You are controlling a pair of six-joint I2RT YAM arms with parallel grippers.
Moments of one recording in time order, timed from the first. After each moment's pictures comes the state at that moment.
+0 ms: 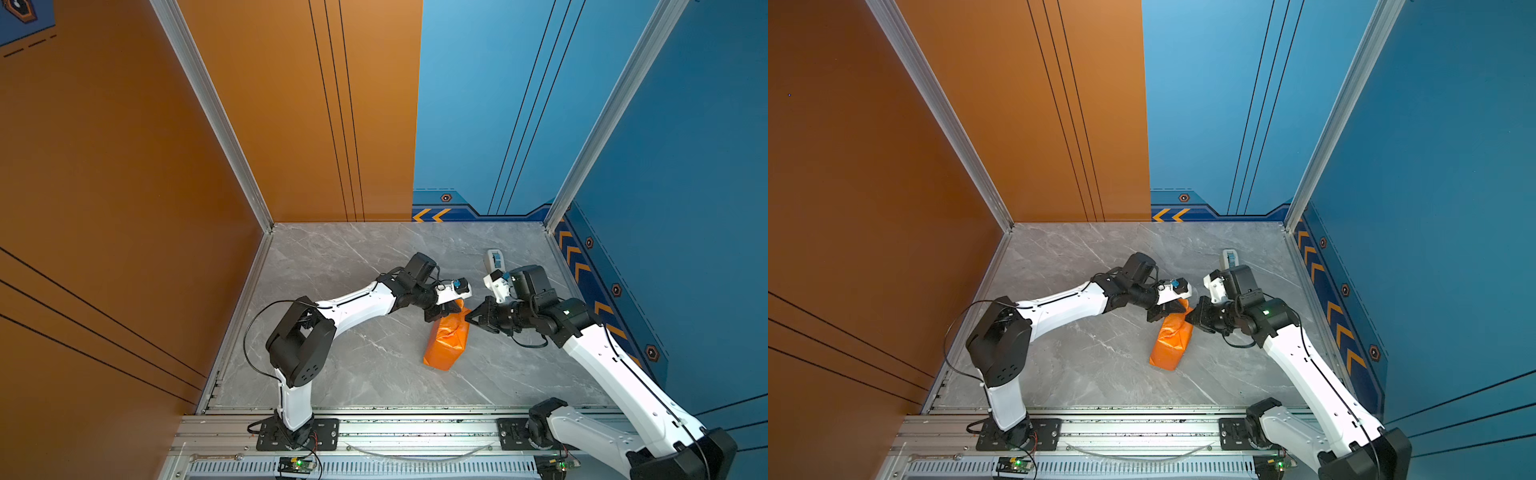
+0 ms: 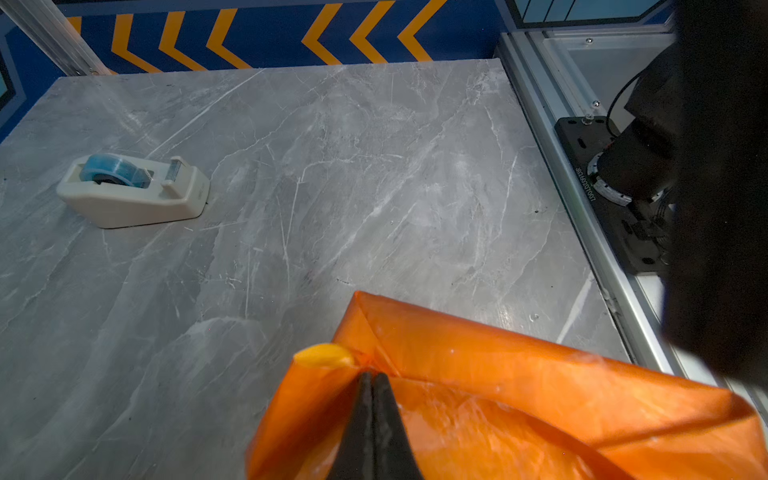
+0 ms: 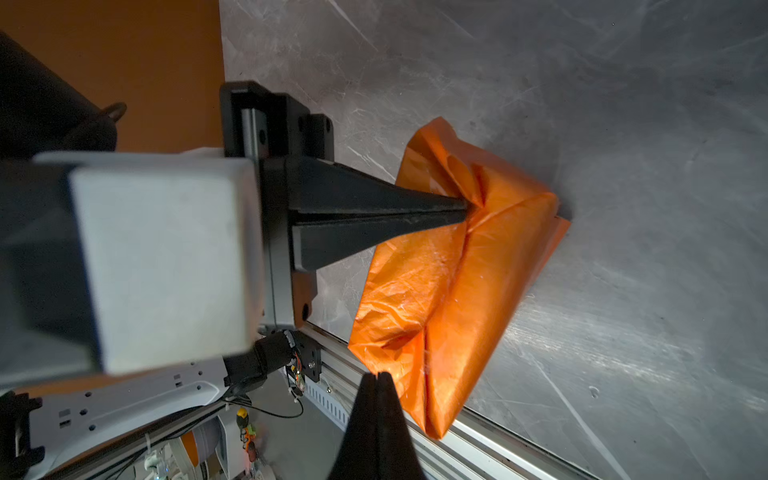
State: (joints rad) left arm -0.78 1.86 1.36 -0.26 0.62 0.55; right arm 0.40 1.07 1.00 -0.83 -0.51 0.69
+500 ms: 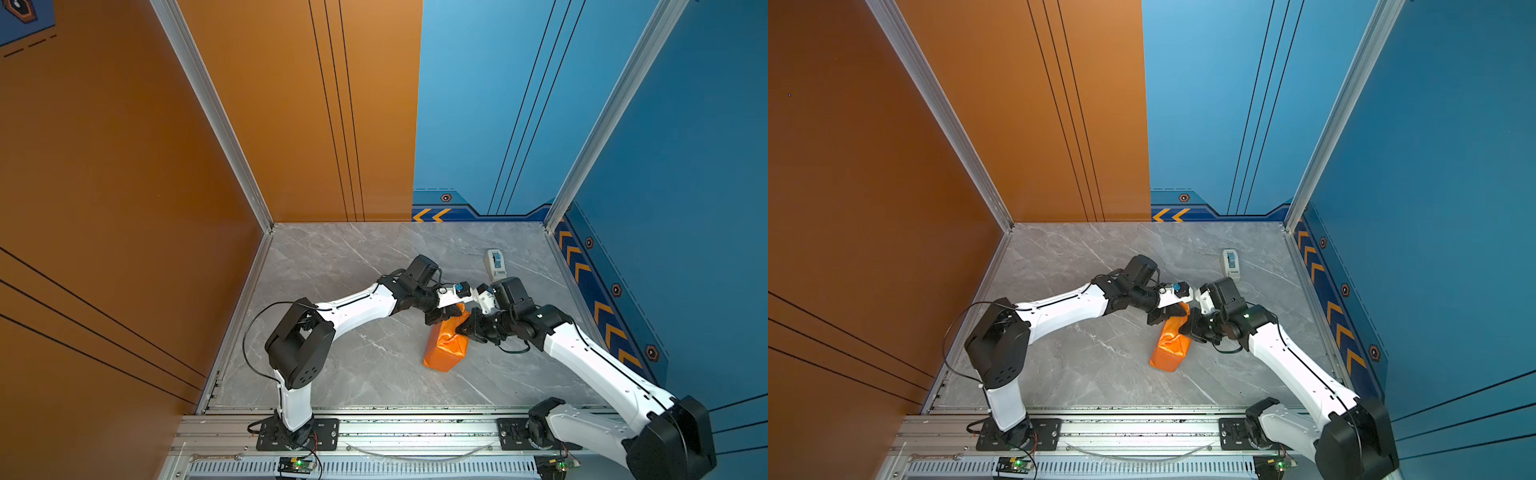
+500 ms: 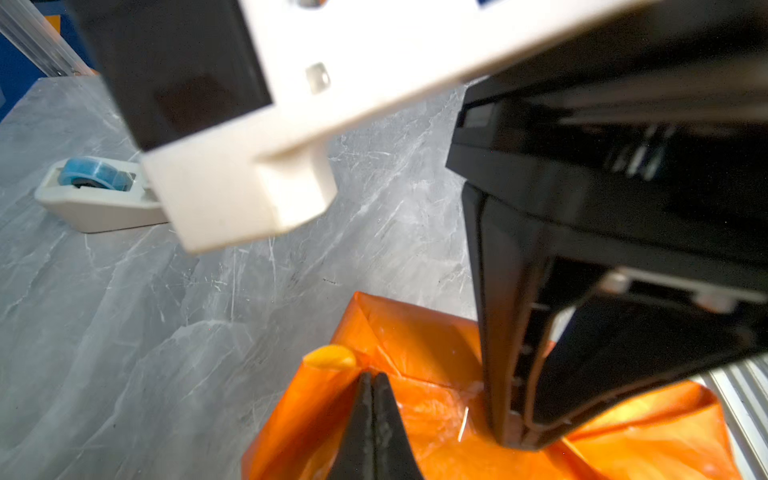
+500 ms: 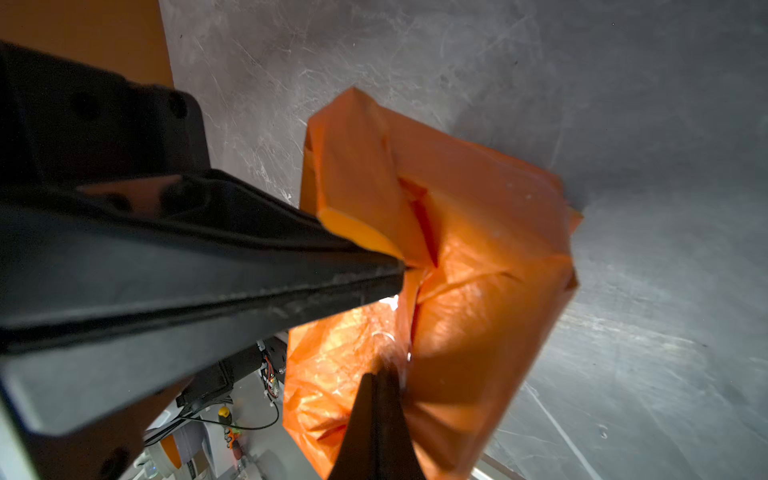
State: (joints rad) left arm -0.80 1.85 1.35 -0.27 0.61 0.56; right arm 0.43 1.08 0.77 -0.66 -0.50 0.73
